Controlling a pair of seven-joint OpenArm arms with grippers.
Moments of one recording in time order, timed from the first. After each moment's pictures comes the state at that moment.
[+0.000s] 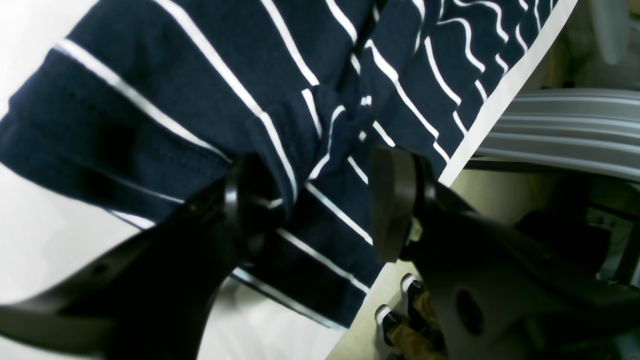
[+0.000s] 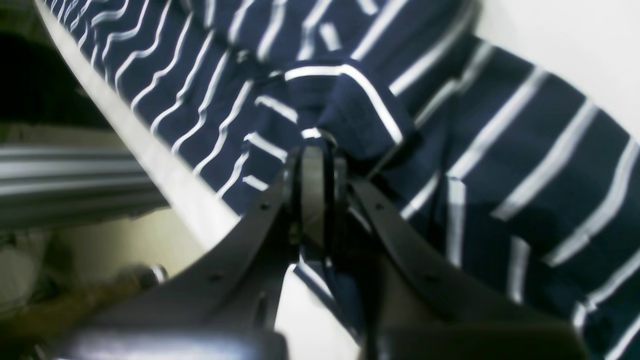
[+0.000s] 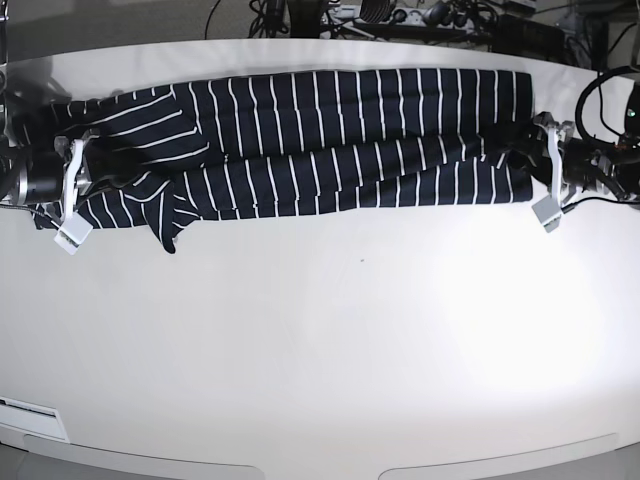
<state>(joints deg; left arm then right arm) 0.1 -53.8 9.6 85.9 -84.9 -41.4 78.1 -5.5 46.6 3.8 95.2 80.5 40.1 -78.3</state>
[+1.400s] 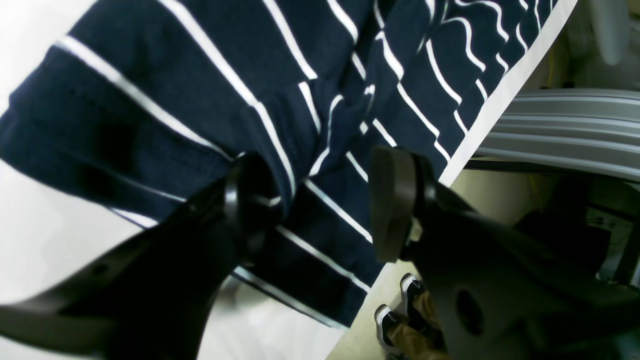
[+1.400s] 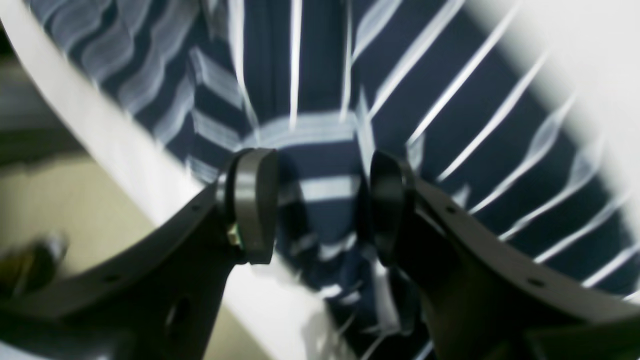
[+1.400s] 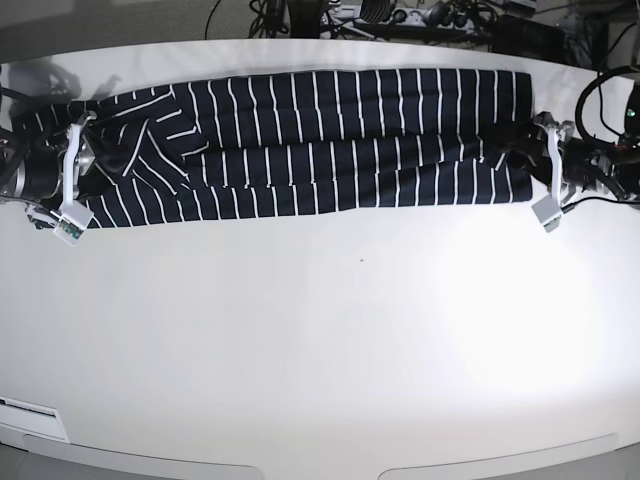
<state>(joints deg) 0.1 -53.8 9.6 85.9 -84.8 -41.4 78.1 -8.7 49.0 7.3 104.0 67.6 40.1 -75.9</state>
